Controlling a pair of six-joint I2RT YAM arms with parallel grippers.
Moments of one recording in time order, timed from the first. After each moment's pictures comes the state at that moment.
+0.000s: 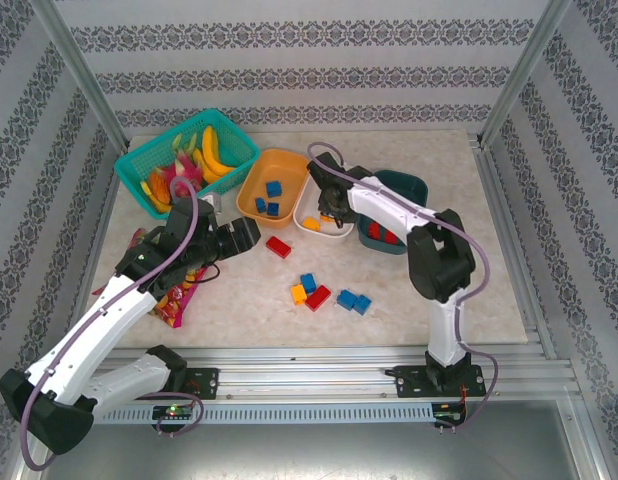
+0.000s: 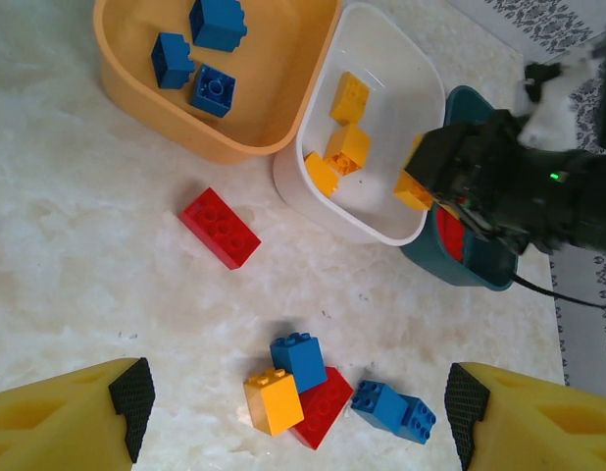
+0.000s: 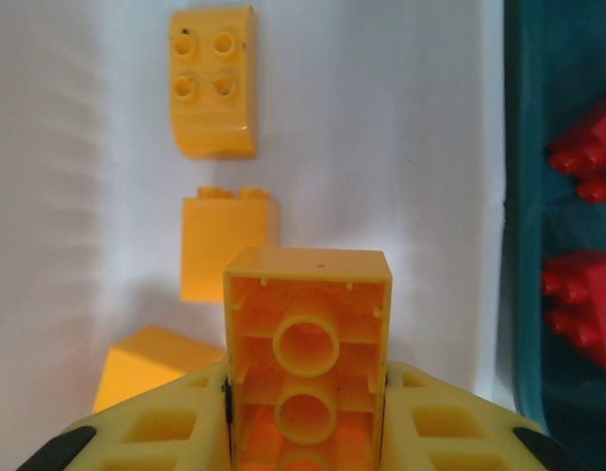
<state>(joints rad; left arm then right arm) -0.50 0.99 1.02 -0.71 0.04 -0.78 0.55 2.06 1.69 -0.85 0.25 0.86</state>
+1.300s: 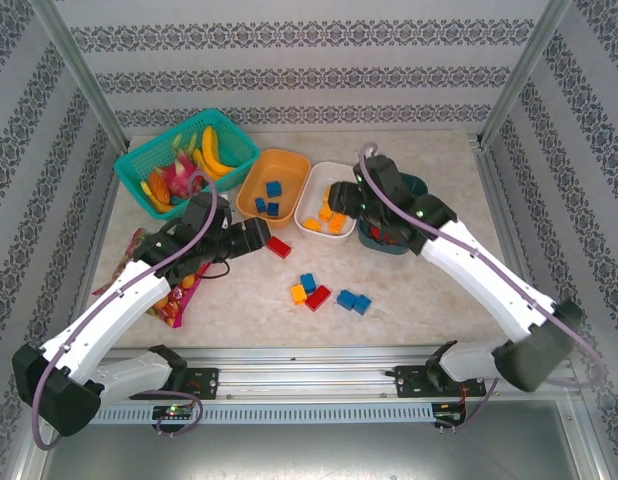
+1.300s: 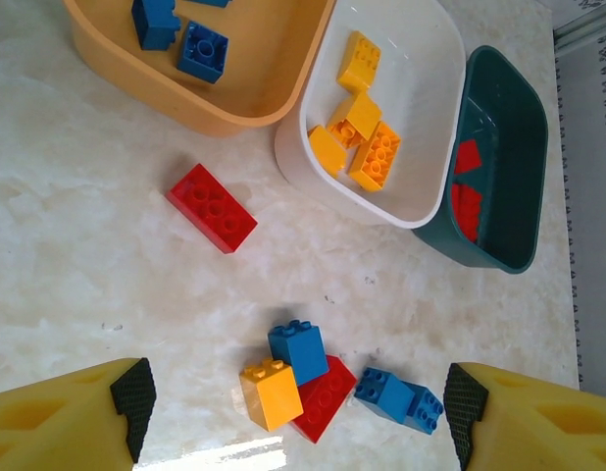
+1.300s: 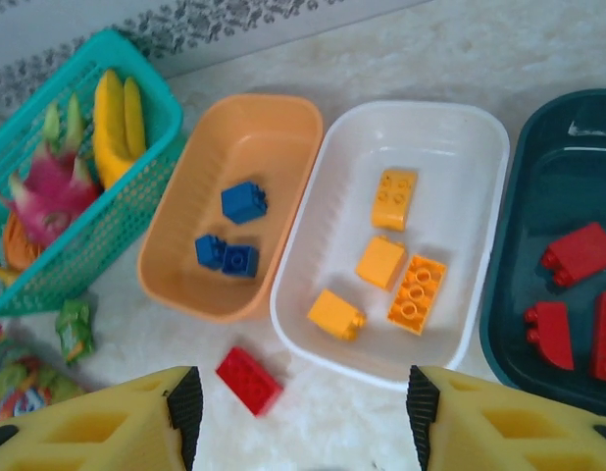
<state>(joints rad) -0.52 1.11 1.04 -0.70 0.08 -0.79 0.64 1.29 1.31 -0.71 0.17 0.65</state>
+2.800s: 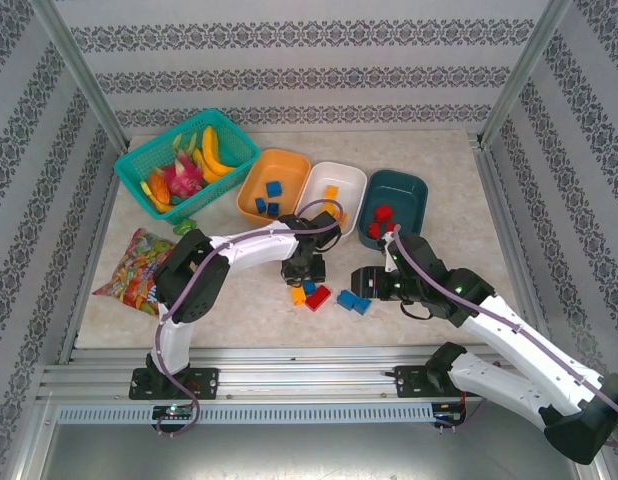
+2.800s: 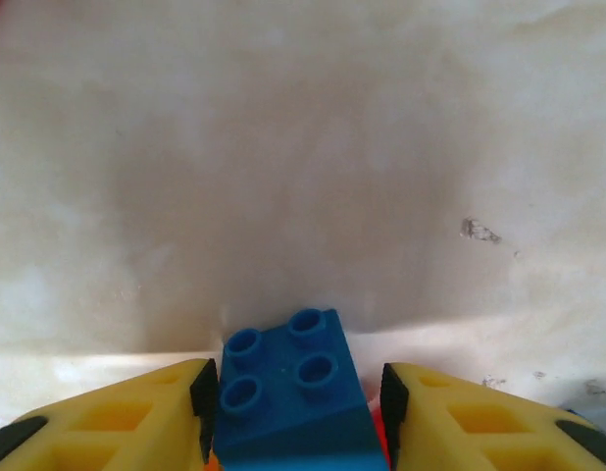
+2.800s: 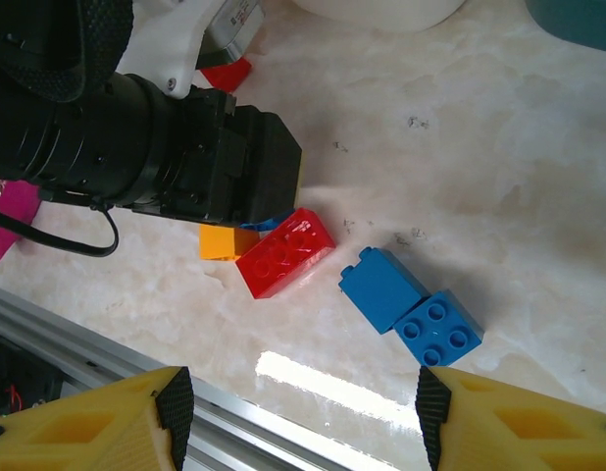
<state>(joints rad) -0.80 2.01 1.45 -0.89 0.06 -0.90 0.69 0.85 0.79 -0.80 -0.13 0.66</state>
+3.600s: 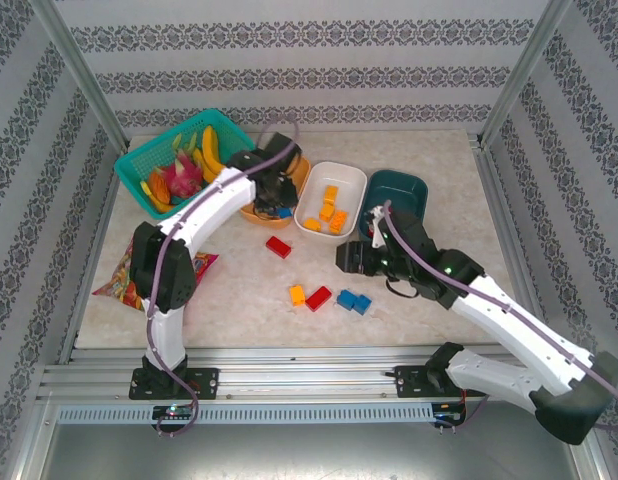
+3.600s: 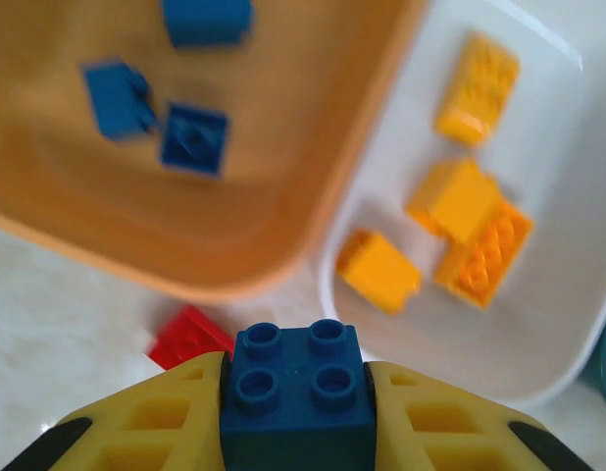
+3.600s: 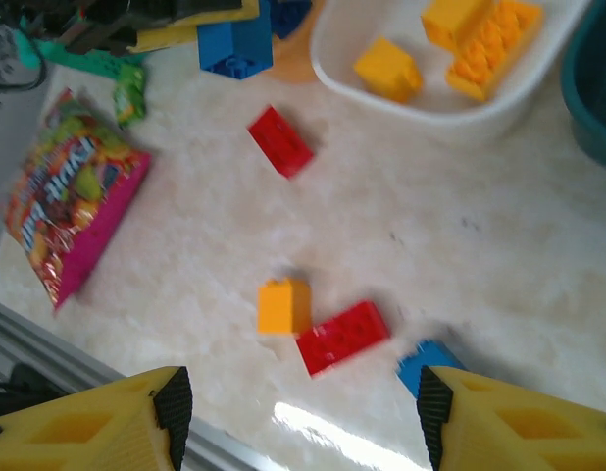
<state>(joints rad) -0.48 1.97 1.86 -1.02 -0.05 -0.68 0.70 1.02 0.97 -0.65 -0.10 0.64</state>
